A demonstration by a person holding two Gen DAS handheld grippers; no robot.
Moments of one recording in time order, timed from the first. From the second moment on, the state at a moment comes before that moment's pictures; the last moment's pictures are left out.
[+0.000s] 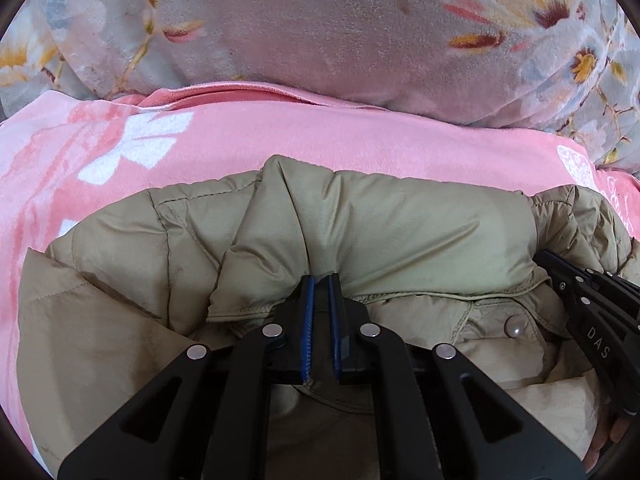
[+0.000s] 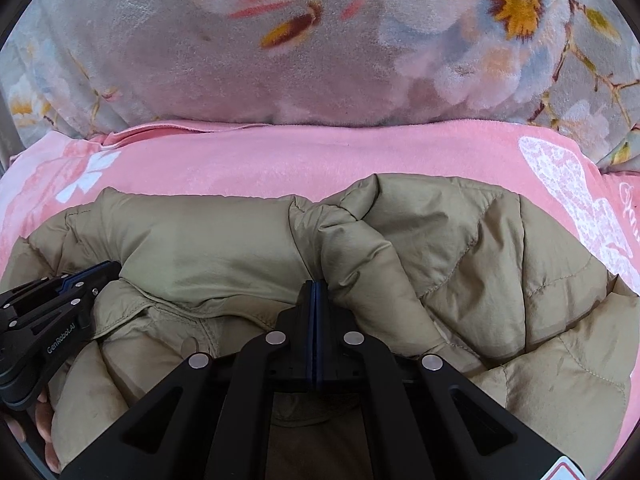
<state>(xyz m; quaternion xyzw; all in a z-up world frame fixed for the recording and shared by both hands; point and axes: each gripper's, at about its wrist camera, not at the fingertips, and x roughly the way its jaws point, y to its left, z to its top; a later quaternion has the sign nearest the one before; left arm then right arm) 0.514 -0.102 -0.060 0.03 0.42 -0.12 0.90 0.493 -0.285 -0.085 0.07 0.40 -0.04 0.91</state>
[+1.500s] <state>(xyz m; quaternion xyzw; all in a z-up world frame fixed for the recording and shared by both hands) 0.122 0.149 -0.059 -0.21 0.49 -0.13 0.83 -0.043 -0.360 -0.113 0.38 0.37 -0.04 0.84</state>
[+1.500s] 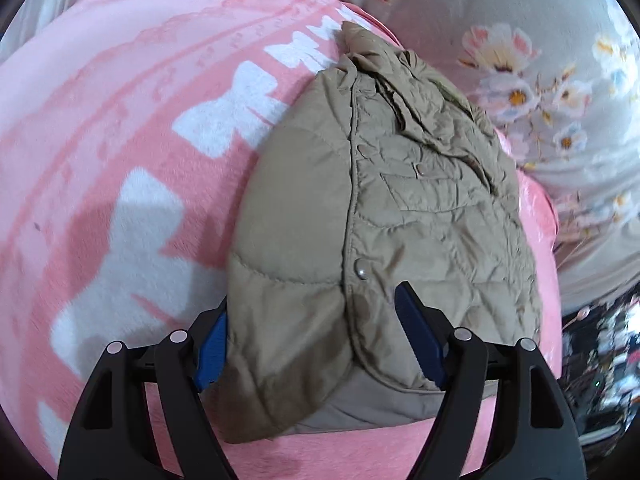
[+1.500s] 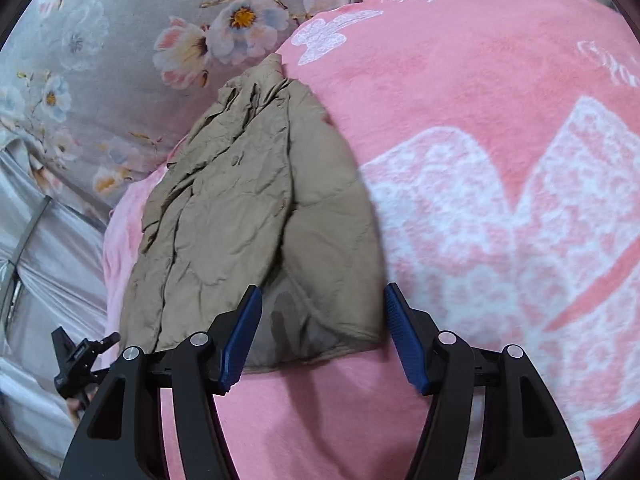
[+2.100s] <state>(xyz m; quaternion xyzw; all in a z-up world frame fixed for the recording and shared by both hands) 0.009 0.188 0.066 -0.23 0.38 -0.21 0.87 -0.160 -0.312 0.031 0.28 0.21 0.02 0.93</state>
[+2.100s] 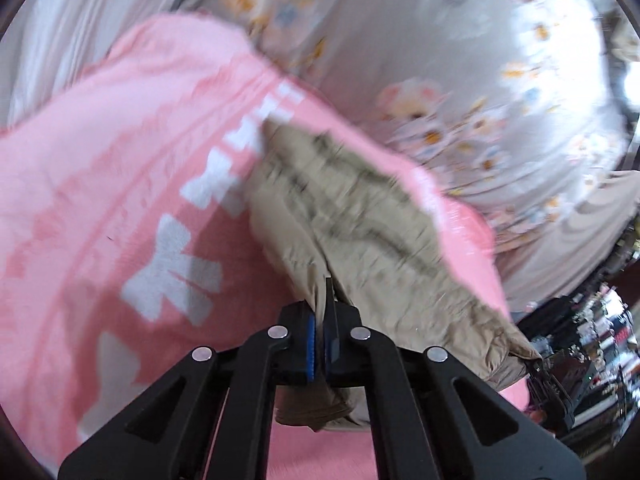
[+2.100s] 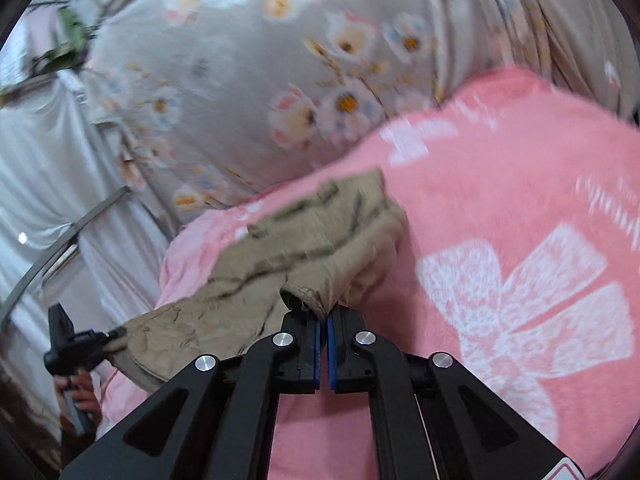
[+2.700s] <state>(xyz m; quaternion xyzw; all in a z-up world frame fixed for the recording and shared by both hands) 0.167 0.126 0.133 -0.13 0.33 -0.10 0.93 0.039 -0.377 0.070 0.34 0.18 -0.05 0.92</state>
